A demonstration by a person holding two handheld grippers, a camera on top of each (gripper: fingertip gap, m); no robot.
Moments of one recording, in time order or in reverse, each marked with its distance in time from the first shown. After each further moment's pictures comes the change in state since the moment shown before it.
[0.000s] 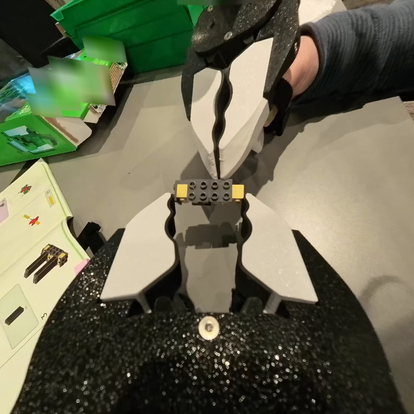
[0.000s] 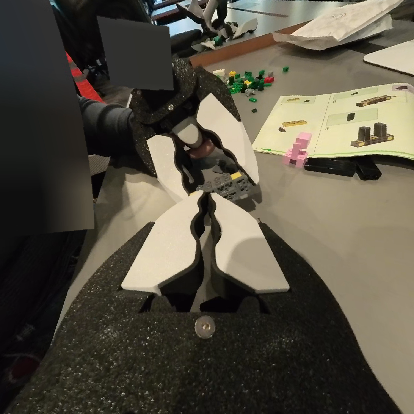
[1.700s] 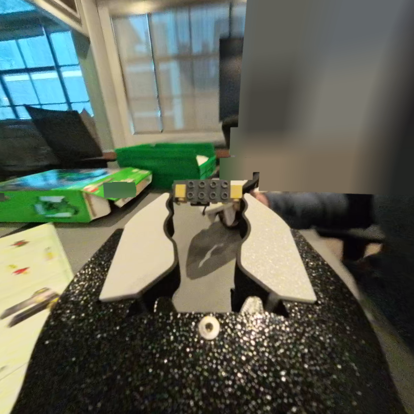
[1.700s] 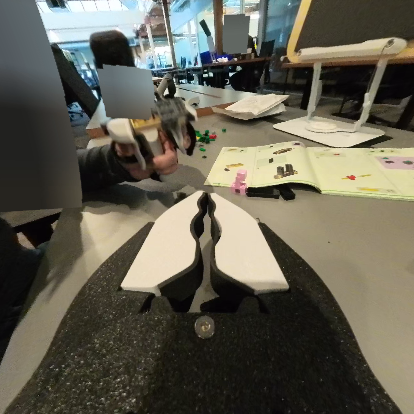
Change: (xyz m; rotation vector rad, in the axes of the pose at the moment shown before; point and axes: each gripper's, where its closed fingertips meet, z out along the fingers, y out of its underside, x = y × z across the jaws) left arm -0.031 -0.062 -0.067 0.609 0.043 -0.228; right arm 0.028 -0.026 -0.031 0.249 0.243 -0.061
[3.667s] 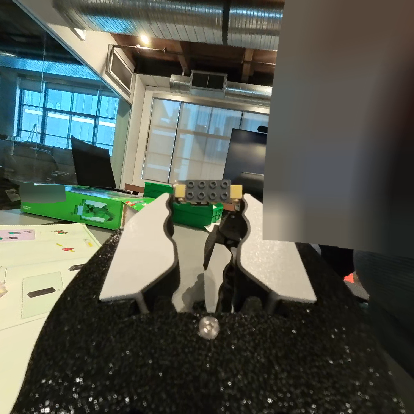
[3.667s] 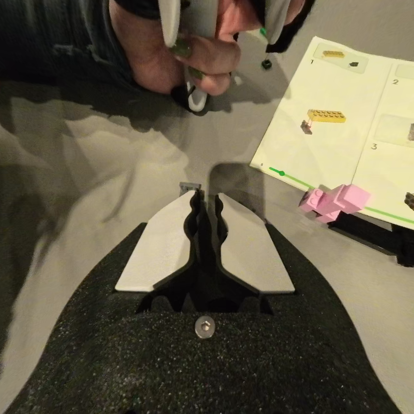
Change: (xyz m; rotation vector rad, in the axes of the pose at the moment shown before) left arm -0.061 -0.021 -0.086 0.352 -0.050 -0.238; right arm -0.039 0.073 0.119 -0.637 -0.161 -0.159
